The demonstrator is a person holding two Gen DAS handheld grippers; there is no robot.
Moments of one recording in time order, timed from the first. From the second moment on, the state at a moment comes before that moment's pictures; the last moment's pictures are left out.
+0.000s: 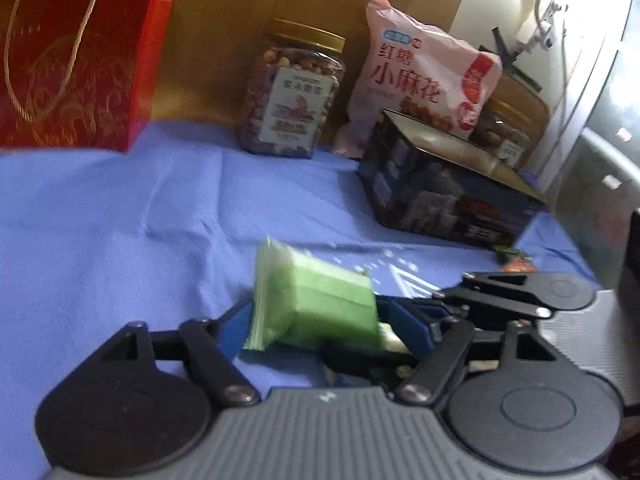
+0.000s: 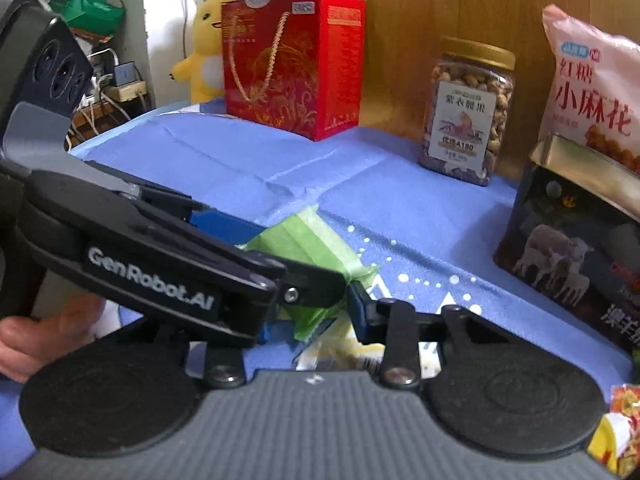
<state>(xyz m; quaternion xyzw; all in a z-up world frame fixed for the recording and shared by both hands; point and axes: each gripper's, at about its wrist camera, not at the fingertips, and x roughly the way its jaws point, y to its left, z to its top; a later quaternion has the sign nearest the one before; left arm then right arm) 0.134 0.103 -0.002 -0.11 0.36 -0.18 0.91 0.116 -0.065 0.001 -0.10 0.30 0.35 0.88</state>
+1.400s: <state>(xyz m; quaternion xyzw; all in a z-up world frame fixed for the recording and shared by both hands) 0.181 -0.050 0.071 -0.03 0.31 -0.27 0.91 0.111 -0.201 0.051 -0.08 0.15 0.25 0.95</state>
